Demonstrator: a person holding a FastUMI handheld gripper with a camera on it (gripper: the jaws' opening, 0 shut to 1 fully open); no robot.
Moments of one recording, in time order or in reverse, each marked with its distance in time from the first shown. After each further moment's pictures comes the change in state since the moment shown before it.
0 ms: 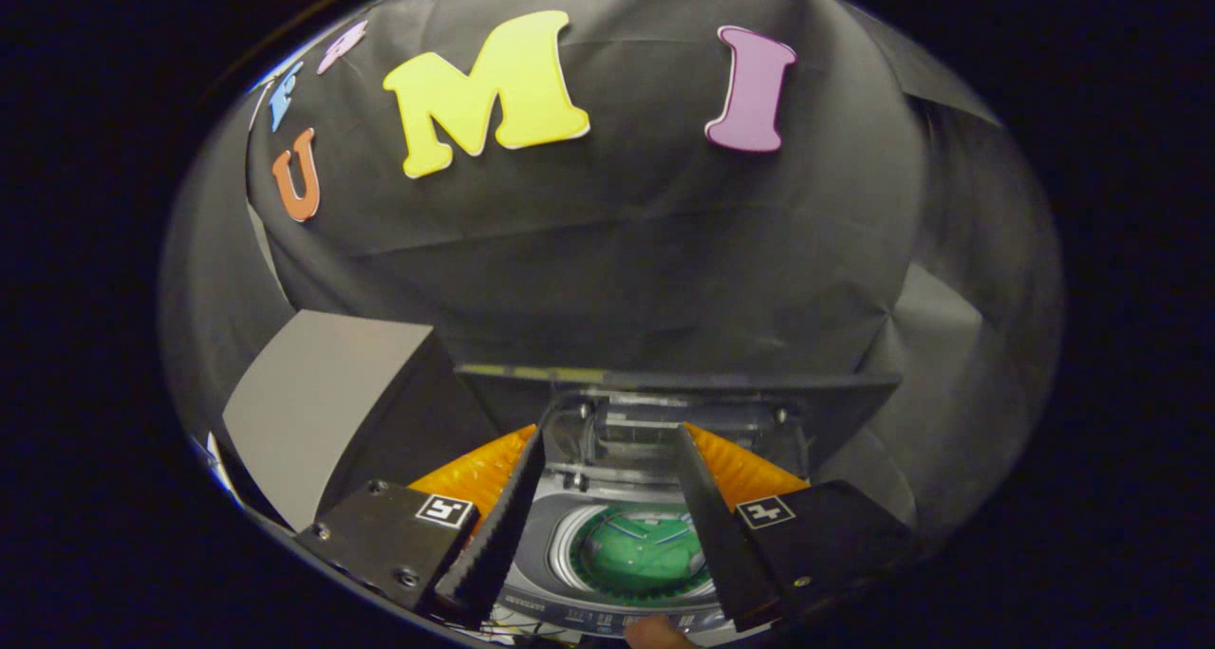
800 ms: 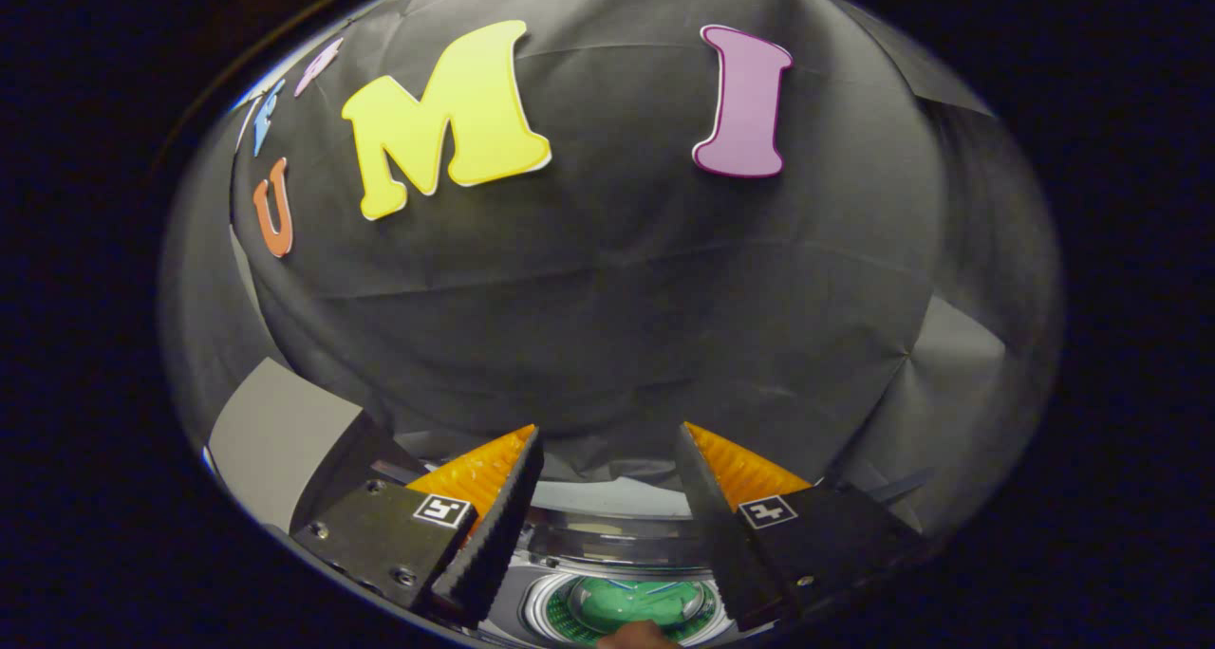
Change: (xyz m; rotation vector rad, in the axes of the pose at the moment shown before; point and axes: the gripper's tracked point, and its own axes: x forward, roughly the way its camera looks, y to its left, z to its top) arm 0.081 -0.036 0.046 0.039 -0.090 0.016
